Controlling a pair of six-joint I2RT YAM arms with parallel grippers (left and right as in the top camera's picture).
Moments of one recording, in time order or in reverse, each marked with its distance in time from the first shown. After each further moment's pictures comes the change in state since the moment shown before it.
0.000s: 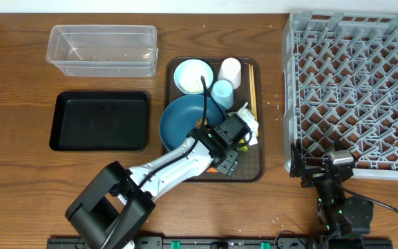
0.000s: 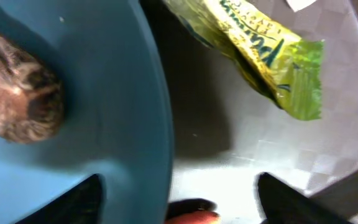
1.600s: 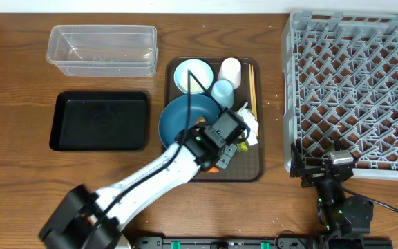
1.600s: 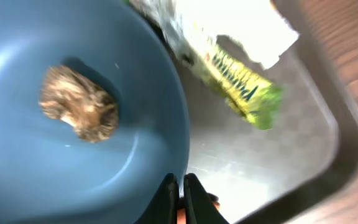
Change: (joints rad) left arm 0.000 -0.172 0.000 -0.002 -0.060 -0.002; right arm 0.000 0.000 0.000 0.000 0.000 0.000
